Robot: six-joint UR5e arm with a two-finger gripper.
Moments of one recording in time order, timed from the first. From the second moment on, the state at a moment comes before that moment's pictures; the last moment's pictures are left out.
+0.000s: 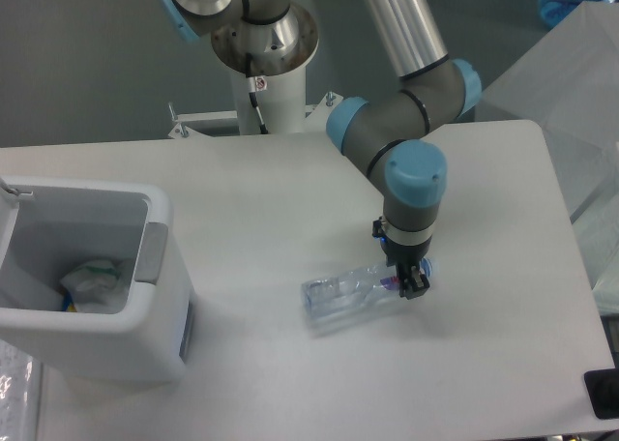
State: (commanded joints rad) arm 2.64 -2.03 -1.72 -0.80 1.36 1.72
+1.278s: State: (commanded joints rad) arm 2.46 -1.71 -1.54 -0.79 1.05 0.63
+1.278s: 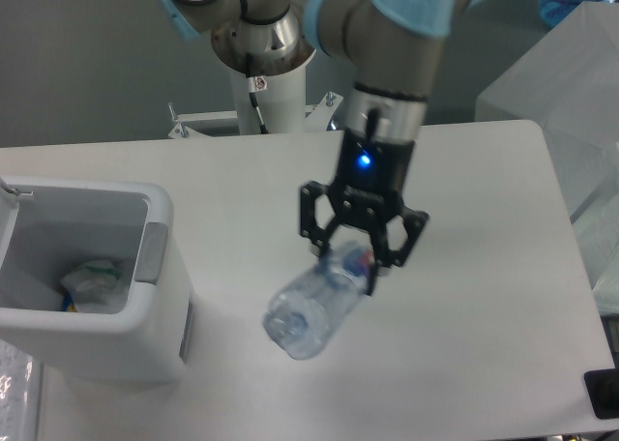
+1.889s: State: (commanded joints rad) arm 2.23 -1.66 -1.56 -0.78 1.05 0.47
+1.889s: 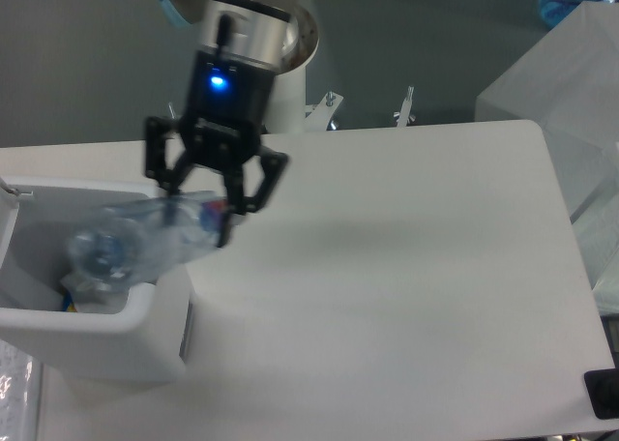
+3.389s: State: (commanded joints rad) arm 2.12 -1.68 -1.67 -0.77 1.05 0.44
